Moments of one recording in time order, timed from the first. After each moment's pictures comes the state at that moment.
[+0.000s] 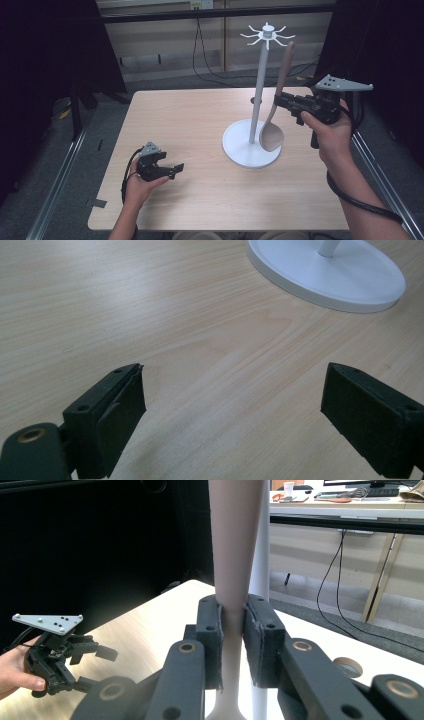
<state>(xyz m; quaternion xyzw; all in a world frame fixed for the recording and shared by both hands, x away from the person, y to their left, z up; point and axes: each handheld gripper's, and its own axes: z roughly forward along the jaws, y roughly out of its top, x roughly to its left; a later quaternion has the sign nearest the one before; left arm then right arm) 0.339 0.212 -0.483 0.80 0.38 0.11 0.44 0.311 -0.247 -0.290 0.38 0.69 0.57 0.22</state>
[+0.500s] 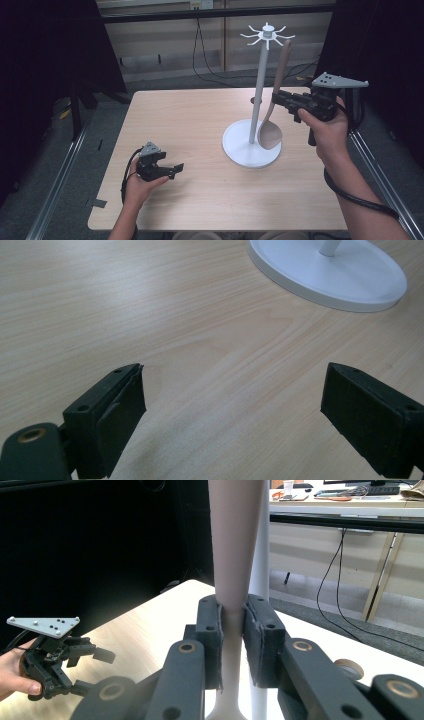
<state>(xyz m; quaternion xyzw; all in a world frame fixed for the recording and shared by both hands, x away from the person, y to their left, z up) 0.340 0.213 -0.483 0.80 0.38 0.11 0.44 0.318 -0.243 -0.289 0.39 0.69 0.57 0.22</state>
